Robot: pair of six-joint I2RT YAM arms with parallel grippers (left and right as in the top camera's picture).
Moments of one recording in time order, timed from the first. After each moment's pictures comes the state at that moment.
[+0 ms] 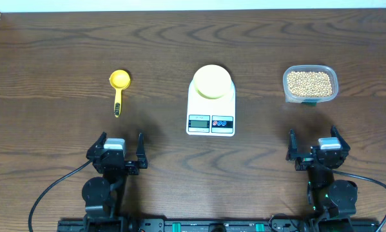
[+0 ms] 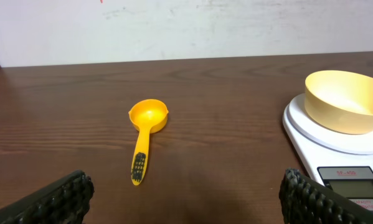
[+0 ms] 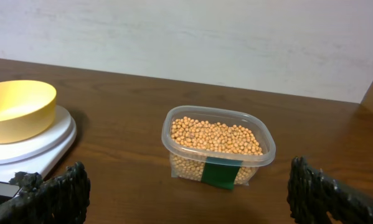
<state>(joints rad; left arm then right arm) 0.04 0.01 0.08 -0.26 0.10 0.05 0.11 0.01 0.01 -0.06 0.07 -0.09</state>
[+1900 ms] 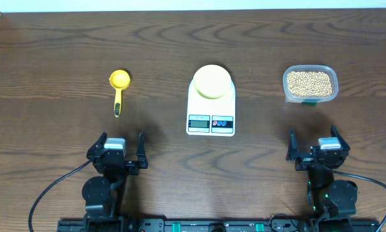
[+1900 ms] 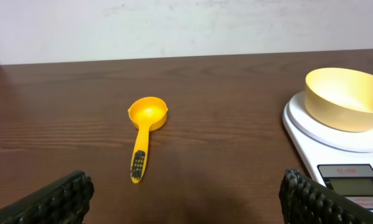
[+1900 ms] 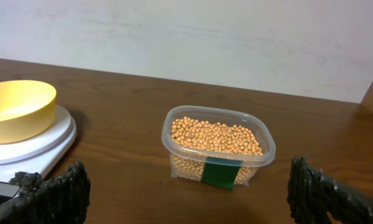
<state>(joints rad) 0.04 0.02 0.08 -0.26 0.10 0.05 0.11 0.01 0.01 -0.06 0.07 -0.09</state>
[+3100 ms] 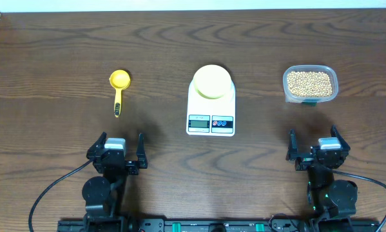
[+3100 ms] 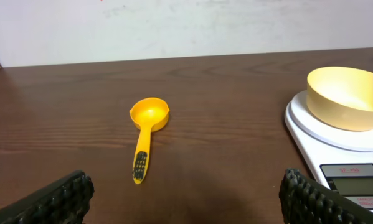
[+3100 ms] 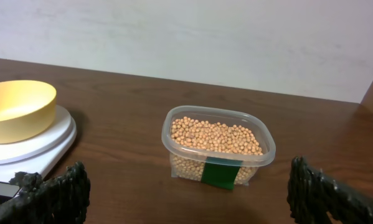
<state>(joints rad) 0.04 0.02 0.08 -0.25 0.09 0.06 0.11 0.01 0.01 -0.06 0.07 -0.09</state>
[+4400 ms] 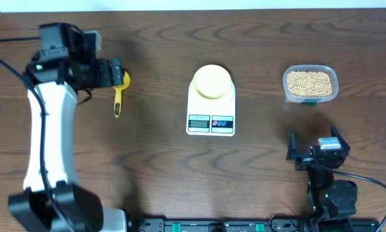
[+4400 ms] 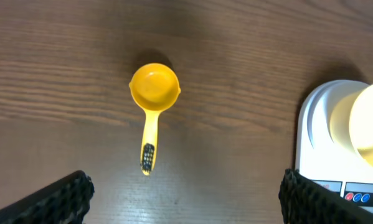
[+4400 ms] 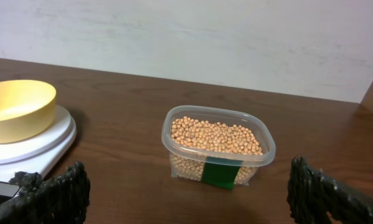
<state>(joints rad) 0.20 1.62 1.52 -0.96 0.25 0.08 0.11 0.01 0.01 -0.06 0.07 -0.09</state>
